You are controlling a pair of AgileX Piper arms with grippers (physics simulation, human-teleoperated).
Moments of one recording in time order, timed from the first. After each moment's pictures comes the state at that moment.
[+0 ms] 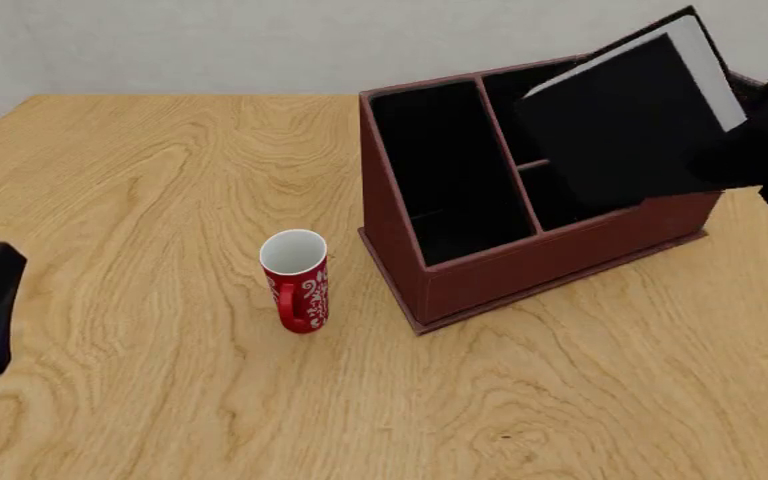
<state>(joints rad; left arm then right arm) -0.11 0.18 -0.14 -0.13 -0.05 0.34 1.00 -1.32 1.22 -0.56</state>
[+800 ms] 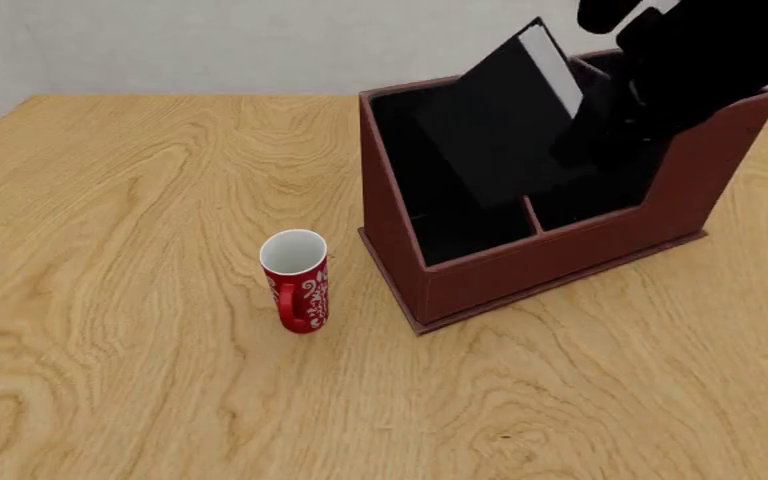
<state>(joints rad) -0.11 0.02 -0.18 0.03 -0.07 0.51 1.28 -1.49 1.22 -0.39</state>
